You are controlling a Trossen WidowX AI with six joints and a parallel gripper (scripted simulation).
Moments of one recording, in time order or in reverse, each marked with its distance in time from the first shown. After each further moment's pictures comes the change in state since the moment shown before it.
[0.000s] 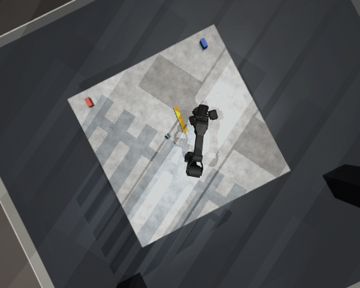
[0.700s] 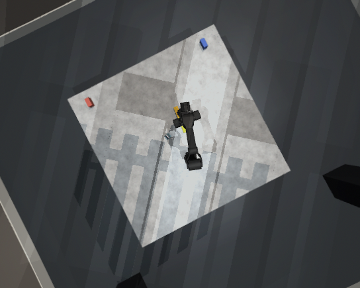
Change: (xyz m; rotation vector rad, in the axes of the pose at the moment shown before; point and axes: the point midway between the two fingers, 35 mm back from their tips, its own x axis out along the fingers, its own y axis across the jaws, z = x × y) arm -0.030 0.120 0.016 -0.076 0.165 0.357
